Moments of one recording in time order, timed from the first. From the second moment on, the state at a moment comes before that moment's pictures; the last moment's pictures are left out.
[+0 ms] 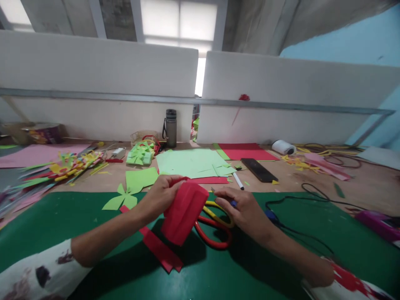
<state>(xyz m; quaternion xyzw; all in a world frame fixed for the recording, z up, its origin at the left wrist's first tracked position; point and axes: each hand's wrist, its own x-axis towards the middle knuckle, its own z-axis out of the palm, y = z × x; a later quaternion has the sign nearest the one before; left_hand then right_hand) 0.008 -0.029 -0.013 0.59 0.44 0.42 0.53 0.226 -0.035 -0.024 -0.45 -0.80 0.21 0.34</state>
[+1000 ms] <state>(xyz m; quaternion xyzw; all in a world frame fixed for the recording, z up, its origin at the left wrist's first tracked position) 0.022 -0.041 -0.027 0.41 0.42 0.35 0.73 0.246 -0.035 -0.020 -0.48 -0.80 0.18 0.30</state>
